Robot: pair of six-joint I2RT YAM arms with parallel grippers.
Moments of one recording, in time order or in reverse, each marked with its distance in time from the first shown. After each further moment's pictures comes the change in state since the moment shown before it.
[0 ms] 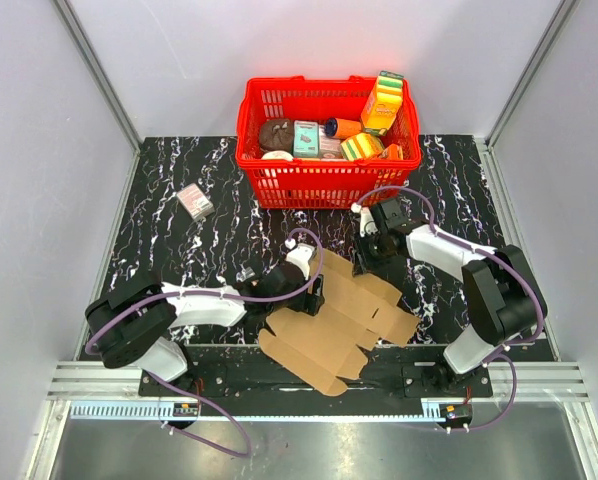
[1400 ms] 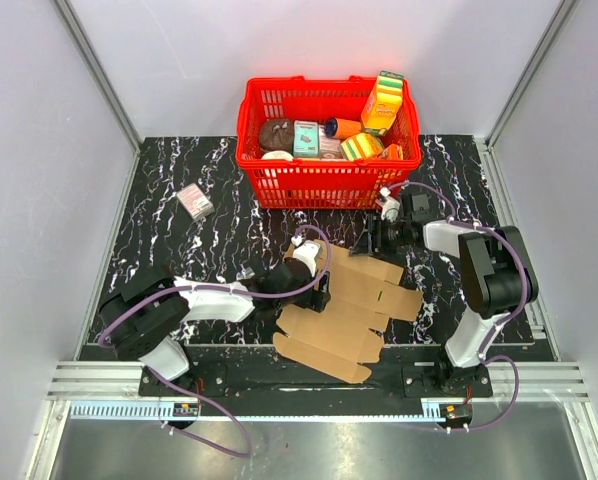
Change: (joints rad) left arm 0.000 0.075 0.053 0.028 0.004 -0.002; right arm -0.247 0.161 -0.029 0.330 -0.397 0.126
